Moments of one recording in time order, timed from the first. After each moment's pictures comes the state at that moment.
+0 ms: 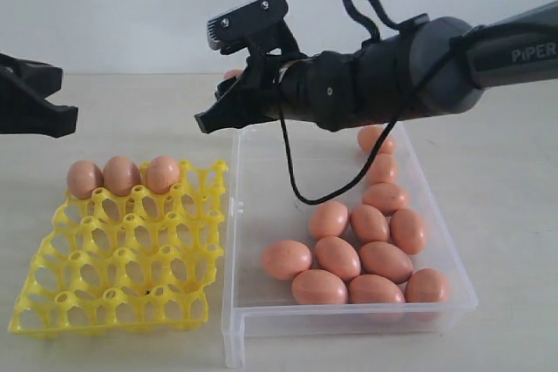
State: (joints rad) left arm -0.28 1.14 -0.61 -0.94 -0.03 1.08; right arm 0.69 1.99 -1.28 0.31 -0.15 -0.38
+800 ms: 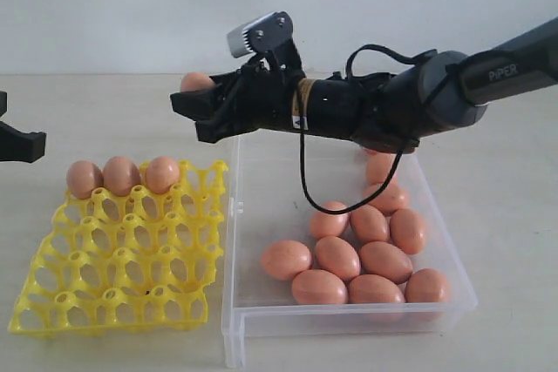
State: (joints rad) left arm -0.28 1.14 -0.46 -0.97 -0.33 1.07; right arm 0.53 2.15 -1.28 -0.89 -0.86 0.76
